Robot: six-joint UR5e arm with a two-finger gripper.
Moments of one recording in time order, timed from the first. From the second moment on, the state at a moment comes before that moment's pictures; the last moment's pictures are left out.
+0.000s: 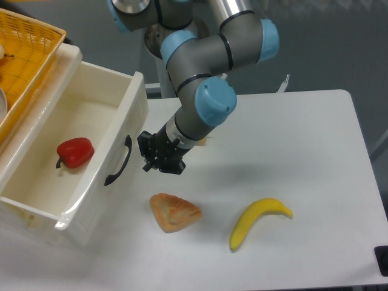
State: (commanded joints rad) arm 2.40 -1.85 -1.62 -1.41 1.03 0.95
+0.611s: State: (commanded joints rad) arm 2.38 -1.83 -1.62 -1.44 1.01 0.96
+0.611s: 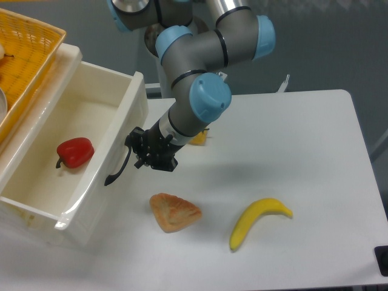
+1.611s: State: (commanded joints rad) arm 2.36 -1.81 -1.63 -1.46 0.99 0.96
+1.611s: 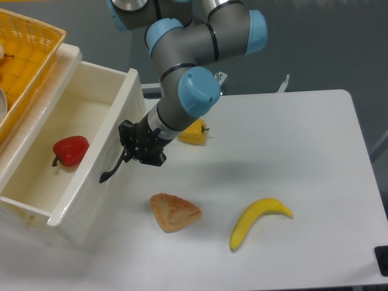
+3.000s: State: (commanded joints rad) arm 2.29 -1.79 -1.65 -1.46 0.99 0.95
